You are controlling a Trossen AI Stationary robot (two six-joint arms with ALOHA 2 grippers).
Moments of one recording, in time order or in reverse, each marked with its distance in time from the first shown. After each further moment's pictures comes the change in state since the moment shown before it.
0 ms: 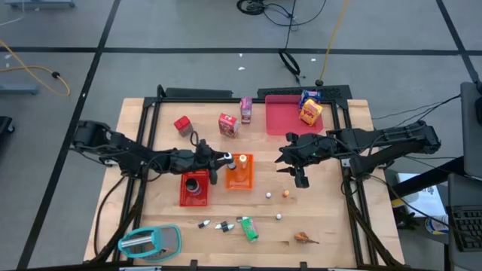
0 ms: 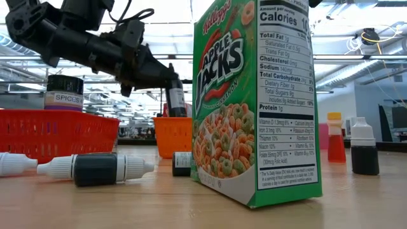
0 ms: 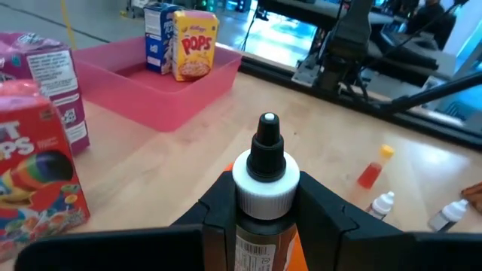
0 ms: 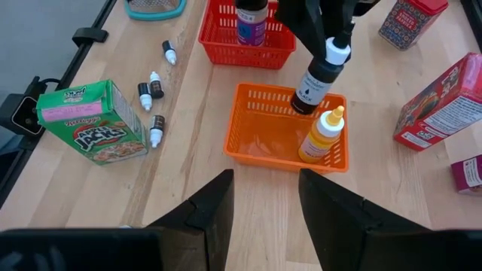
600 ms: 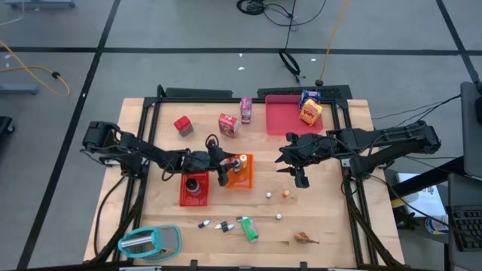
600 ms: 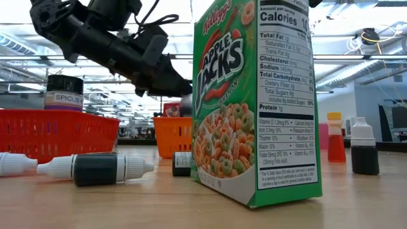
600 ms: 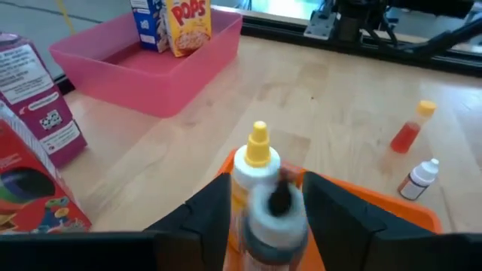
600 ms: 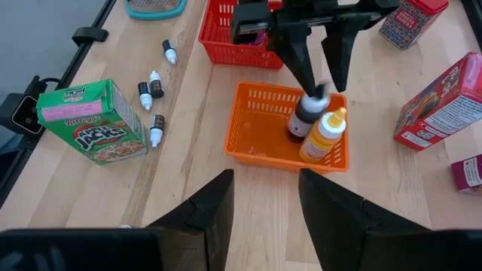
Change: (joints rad) left arm 0.011 0.121 0.171 -0.207 -0.003 0.088; right arm 0.000 0.000 0.000 -0.001 0.000 0.000
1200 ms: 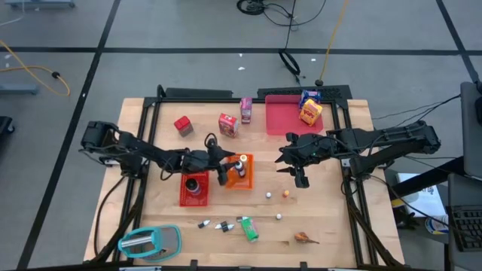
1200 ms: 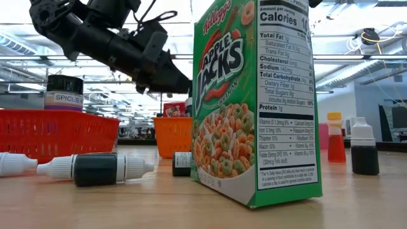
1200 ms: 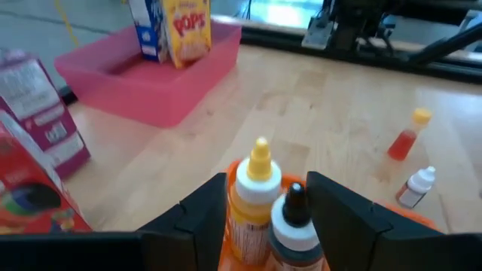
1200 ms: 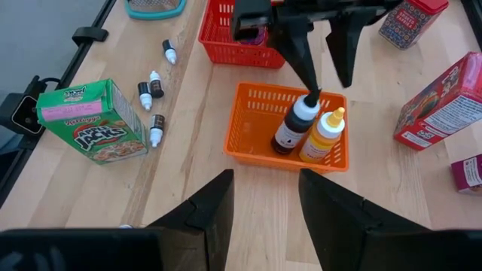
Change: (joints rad) left arm 0.002 -0.023 0.000 0.010 0.000 0.028; right arm 0.000 0.000 0.000 0.000 0.000 0.000
